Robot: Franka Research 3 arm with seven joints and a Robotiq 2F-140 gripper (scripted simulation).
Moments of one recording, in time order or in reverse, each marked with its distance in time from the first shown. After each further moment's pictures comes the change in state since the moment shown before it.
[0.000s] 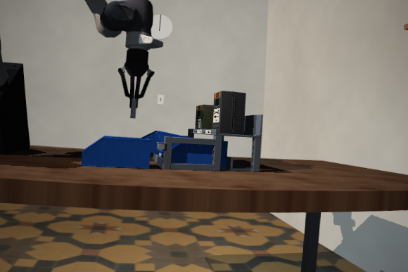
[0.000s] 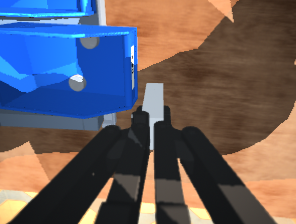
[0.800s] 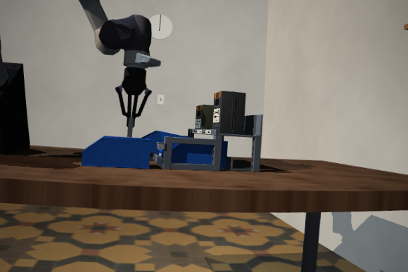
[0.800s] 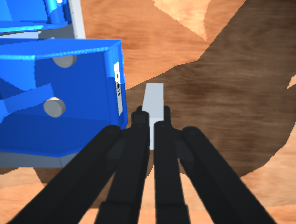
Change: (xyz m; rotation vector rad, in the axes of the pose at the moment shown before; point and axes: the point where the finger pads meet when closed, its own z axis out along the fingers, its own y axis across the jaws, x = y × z) arm 0.001 0.006 0.065 -0.019 0.005 0.038
